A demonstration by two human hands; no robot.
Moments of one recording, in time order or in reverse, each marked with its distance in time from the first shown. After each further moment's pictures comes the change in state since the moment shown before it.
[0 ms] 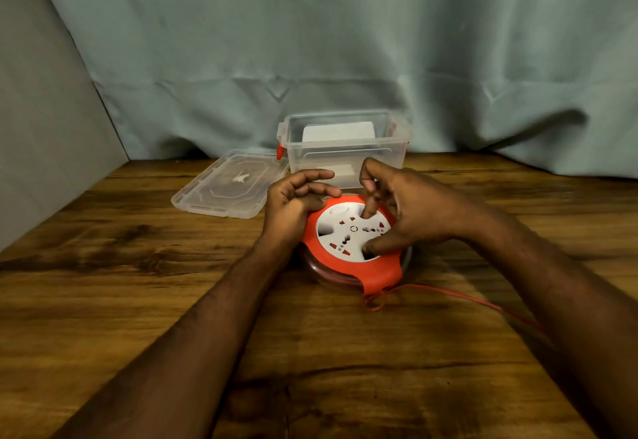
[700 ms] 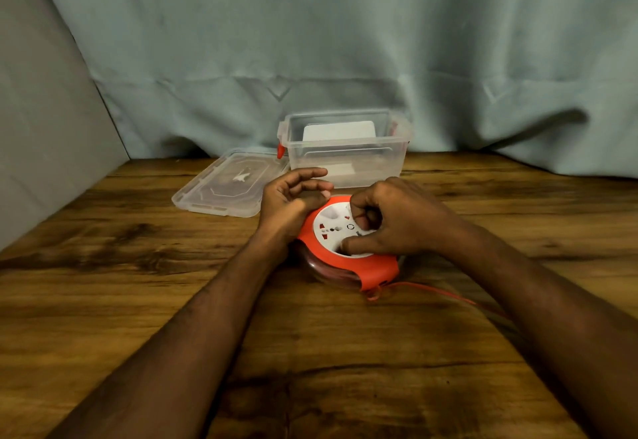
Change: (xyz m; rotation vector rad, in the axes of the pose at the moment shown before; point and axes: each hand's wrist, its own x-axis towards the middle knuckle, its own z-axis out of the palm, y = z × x) left_hand 0.001 0.004 -0.002 -0.013 0.068 -0.079; right_hand 0.004 -0.013 0.020 -0.214 0.049 0.024
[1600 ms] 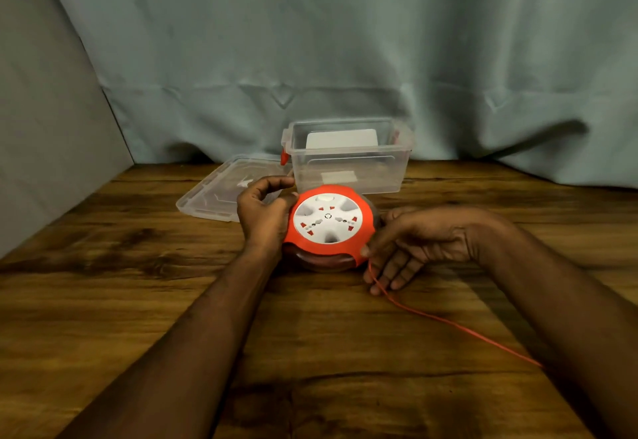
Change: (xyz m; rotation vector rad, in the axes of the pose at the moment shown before) left_hand 0.008 -0.006 -0.015 0.033 0.430 -0.003; right_hand -0.004 0.019 -0.007 1.106 -0.726 0.488
